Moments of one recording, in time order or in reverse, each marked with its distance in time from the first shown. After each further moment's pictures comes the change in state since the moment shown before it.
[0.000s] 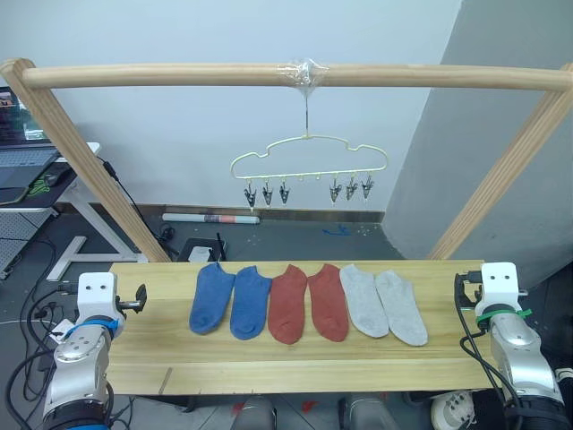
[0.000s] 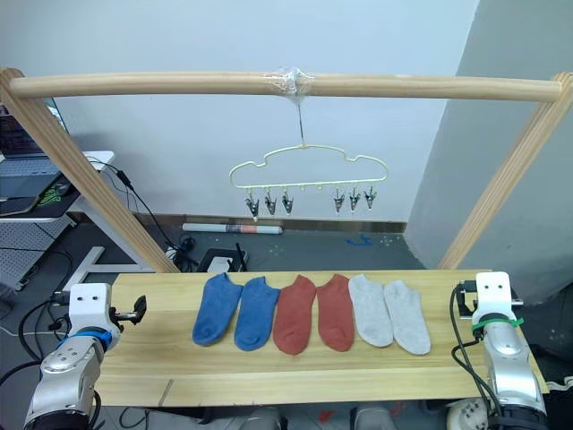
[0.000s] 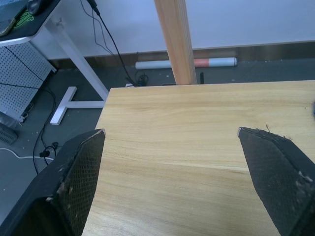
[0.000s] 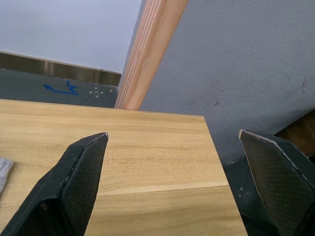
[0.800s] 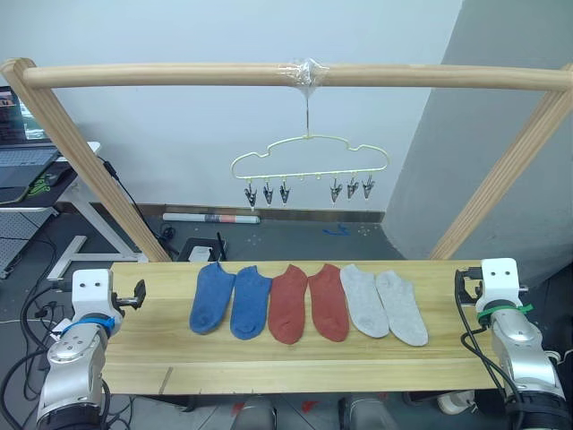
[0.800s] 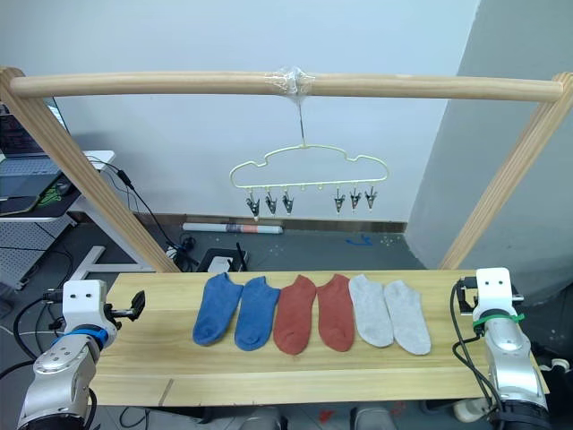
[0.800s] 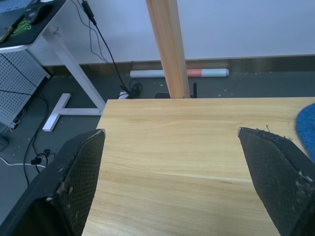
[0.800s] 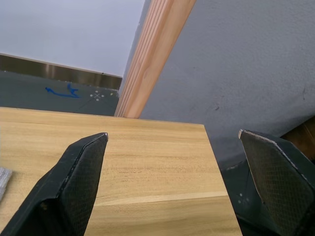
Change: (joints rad) left arm 0.030 0.000 0.021 -0.093 -0.043 0.038 -0.027; right arm -0.017 -0.015 0.003 0.011 -0.001 -0.002 0.011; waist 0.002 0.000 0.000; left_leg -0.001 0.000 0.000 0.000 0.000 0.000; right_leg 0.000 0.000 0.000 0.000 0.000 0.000
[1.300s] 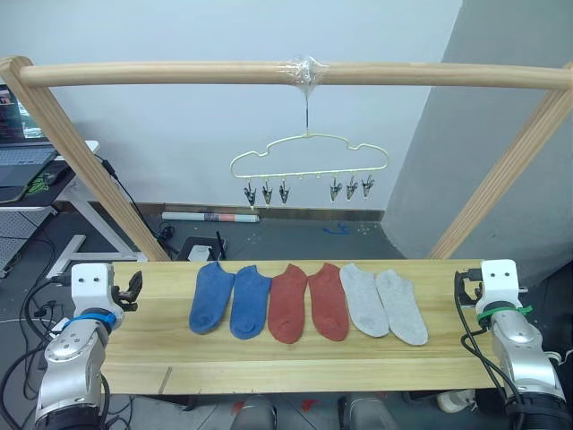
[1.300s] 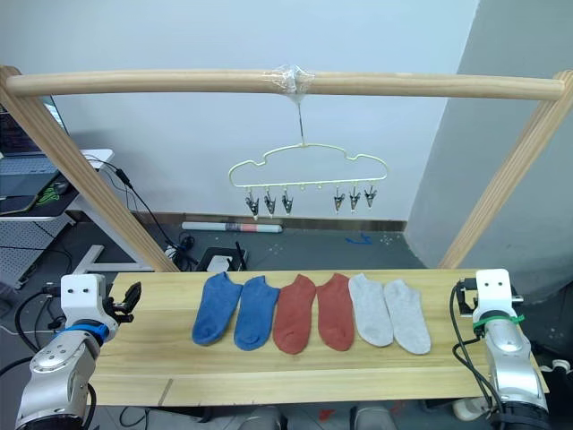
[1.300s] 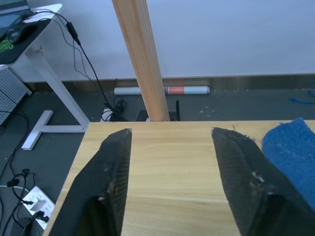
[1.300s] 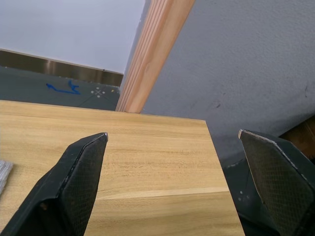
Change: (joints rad) left arm 0.026 -0.008 0.007 -0.083 -0.052 -0.009 -0.052; right arm 0.002 -0.001 0.004 0.000 -0.010 -0.002 0.017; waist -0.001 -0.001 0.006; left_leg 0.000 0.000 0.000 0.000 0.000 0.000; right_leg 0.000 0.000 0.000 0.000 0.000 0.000
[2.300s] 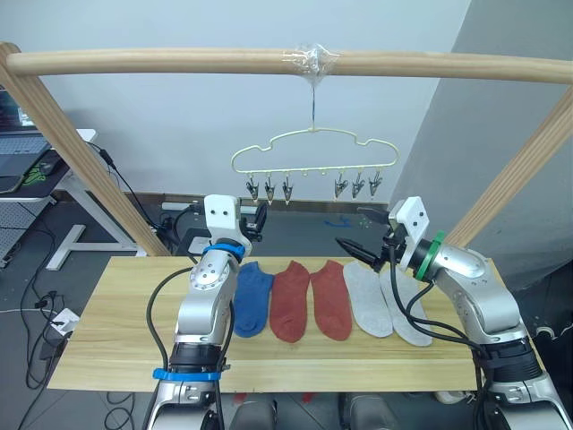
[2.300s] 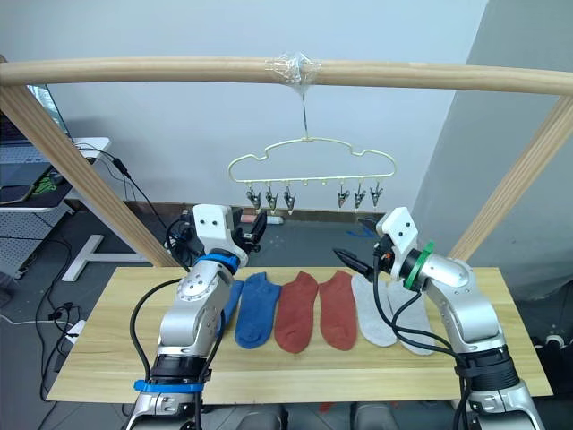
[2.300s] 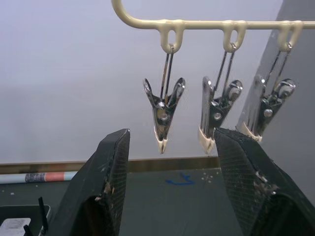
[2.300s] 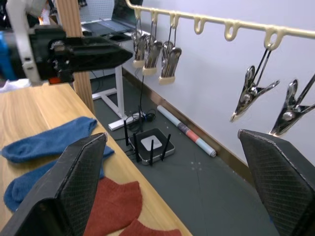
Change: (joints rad) left arm -0.368 -0.427 -0.329 -0.213 0.094 0.051 0.183; right arm -0.292 -0.022 0.321 -0.372 0.295 0.183 0.649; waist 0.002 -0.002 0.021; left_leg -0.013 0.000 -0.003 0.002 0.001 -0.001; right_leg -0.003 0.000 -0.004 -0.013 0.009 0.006
